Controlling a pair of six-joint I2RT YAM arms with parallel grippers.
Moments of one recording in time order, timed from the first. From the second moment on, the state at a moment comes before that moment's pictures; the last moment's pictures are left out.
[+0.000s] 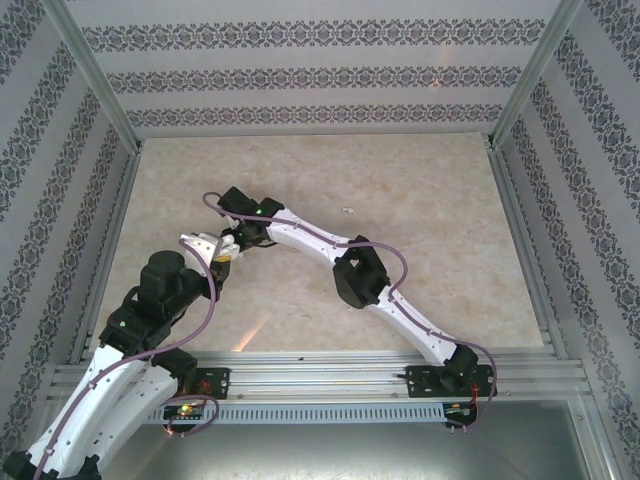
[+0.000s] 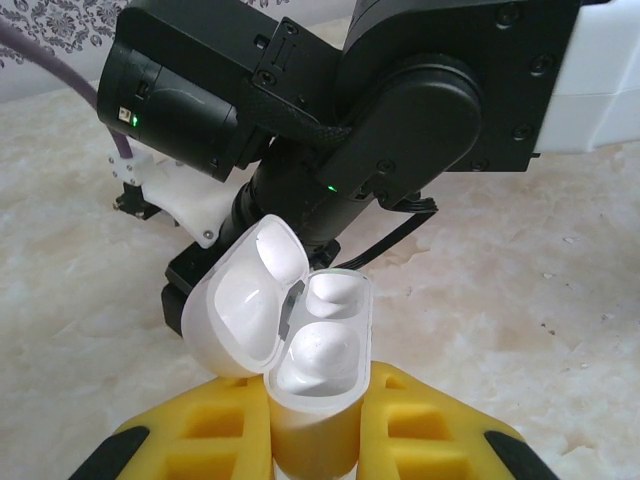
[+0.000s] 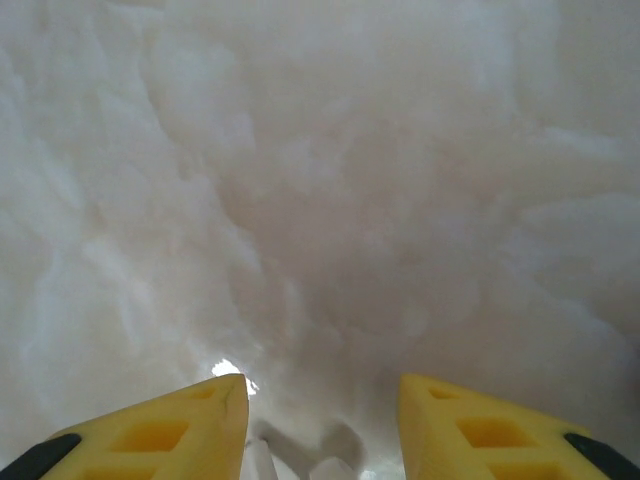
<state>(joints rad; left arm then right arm) -0.39 0.52 0.64 -0.60 0.00 0.02 0.92 2.74 2.59 -0.89 -0.13 0.36</state>
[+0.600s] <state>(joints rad) -0.39 0.52 0.64 -0.60 0.00 0.02 0.98 2.54 2.25 -0.88 0.00 0.15</state>
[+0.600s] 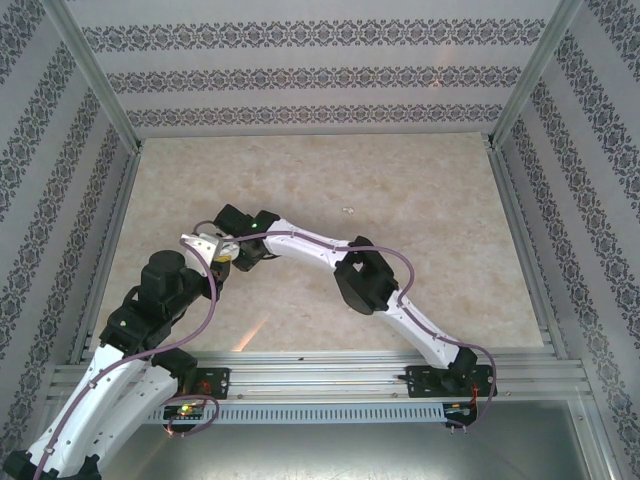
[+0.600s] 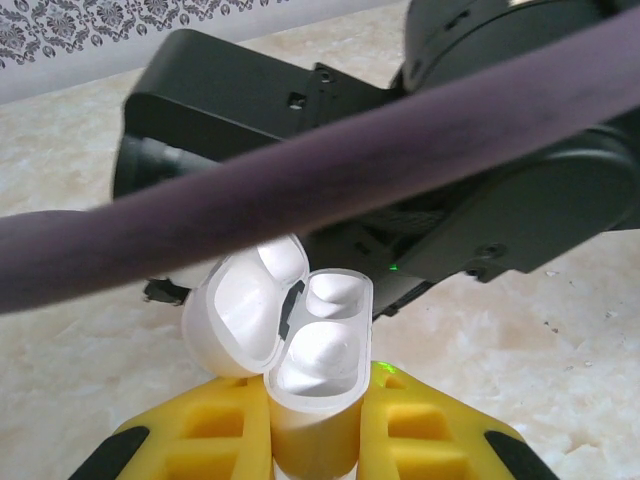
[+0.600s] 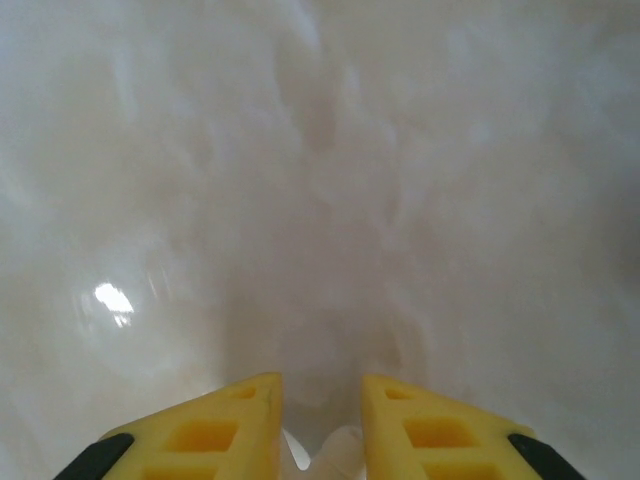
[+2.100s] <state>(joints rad) -0.39 0.80 0.49 -0.13 0.60 0.08 0.71 1.83 1.15 -0.66 -0.12 0.64</state>
